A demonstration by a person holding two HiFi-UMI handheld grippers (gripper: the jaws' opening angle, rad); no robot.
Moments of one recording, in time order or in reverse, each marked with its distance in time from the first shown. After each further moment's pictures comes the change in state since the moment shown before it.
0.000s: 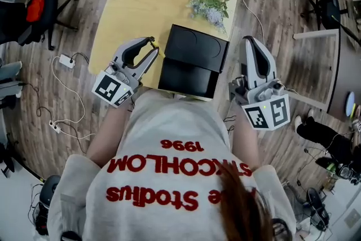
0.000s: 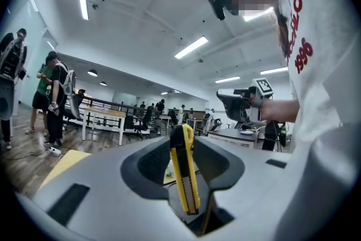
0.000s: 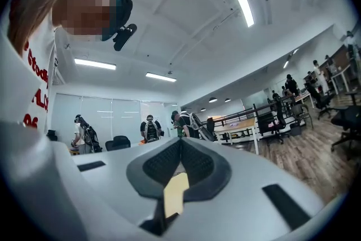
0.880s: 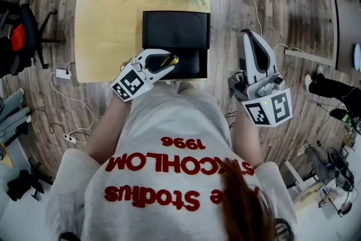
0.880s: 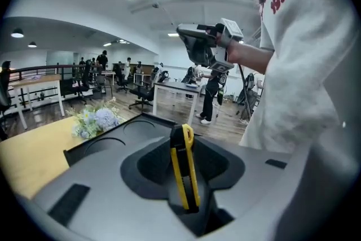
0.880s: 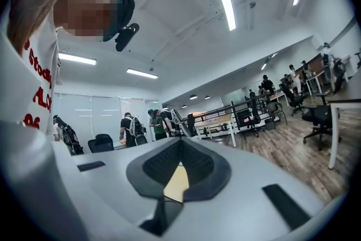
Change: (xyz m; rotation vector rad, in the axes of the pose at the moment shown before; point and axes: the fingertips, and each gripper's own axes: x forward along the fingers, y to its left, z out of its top) left arm 0.034 -0.134 -0.135 0.134 0.491 -0.597; right arm -0.077 -0.026 -0.017 0.043 0.033 -0.212
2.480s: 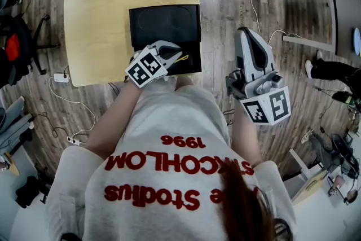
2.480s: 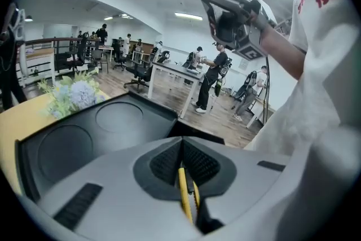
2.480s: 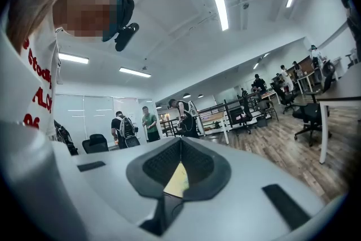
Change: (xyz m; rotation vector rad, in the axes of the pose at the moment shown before) left arm 0.079 -0.004 -0.022 -0.139 0.185 -0.087; right arm -0.028 -0.019 -0.012 0.028 0.015 -0.078
